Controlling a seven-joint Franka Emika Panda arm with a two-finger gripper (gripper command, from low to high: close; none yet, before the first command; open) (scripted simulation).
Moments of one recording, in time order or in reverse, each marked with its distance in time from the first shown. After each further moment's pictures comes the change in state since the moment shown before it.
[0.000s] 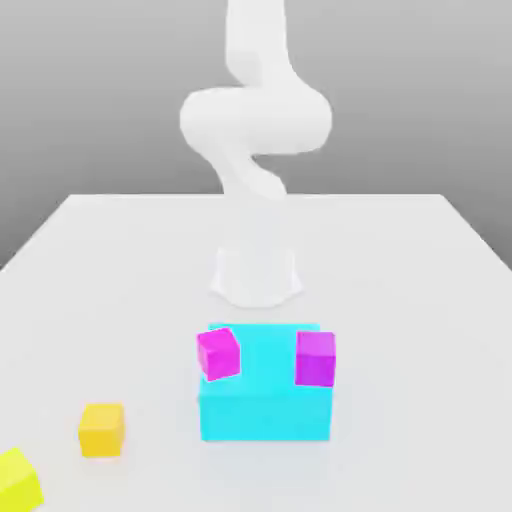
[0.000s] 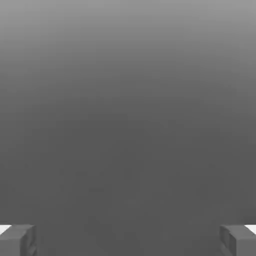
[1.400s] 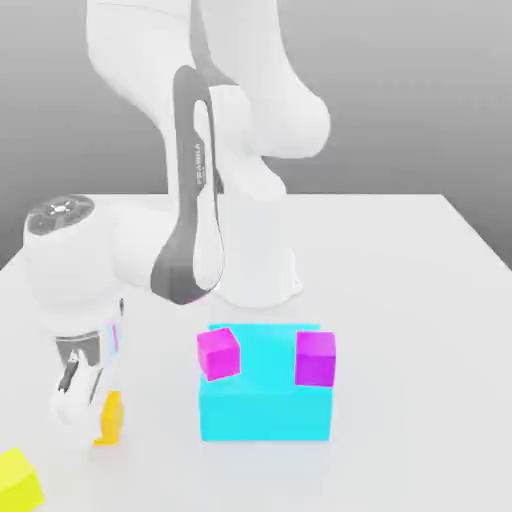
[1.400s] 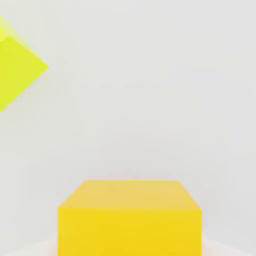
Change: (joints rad) arm -0.378 0.927 -0.048 -0.265 0.025 0.468 0.923
